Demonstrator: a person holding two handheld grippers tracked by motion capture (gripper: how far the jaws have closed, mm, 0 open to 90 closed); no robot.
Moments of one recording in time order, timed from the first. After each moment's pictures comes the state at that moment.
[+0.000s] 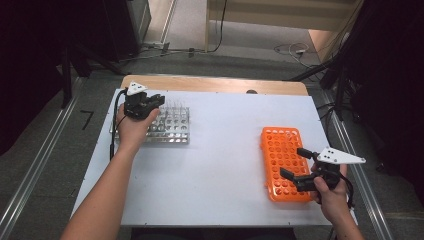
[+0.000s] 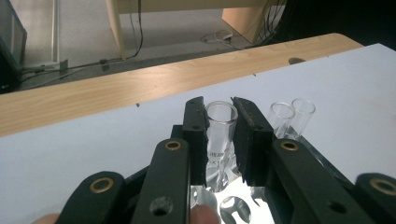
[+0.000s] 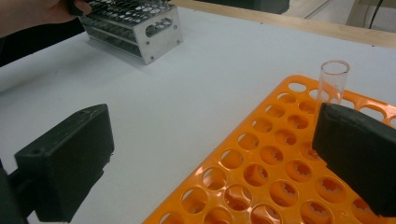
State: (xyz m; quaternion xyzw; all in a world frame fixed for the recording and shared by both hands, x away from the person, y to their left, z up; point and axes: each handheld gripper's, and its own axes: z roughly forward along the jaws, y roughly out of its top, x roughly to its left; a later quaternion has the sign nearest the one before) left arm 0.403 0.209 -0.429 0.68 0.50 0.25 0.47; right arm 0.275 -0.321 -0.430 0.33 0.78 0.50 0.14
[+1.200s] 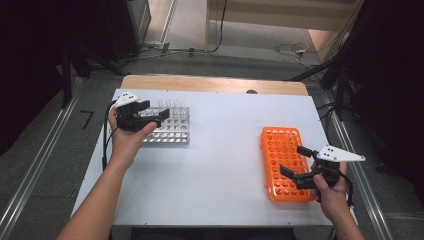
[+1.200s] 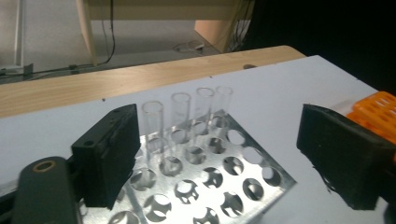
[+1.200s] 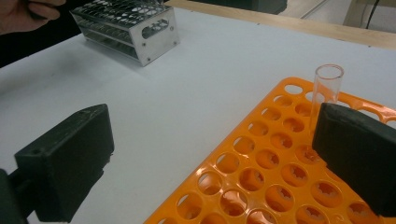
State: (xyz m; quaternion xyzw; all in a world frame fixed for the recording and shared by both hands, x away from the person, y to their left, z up) left arm 0.343 0.207 -0.410 0.68 0.47 0.22 0.52; right arm 0.280 -0.320 -0.429 0.34 0.78 0.50 0.14
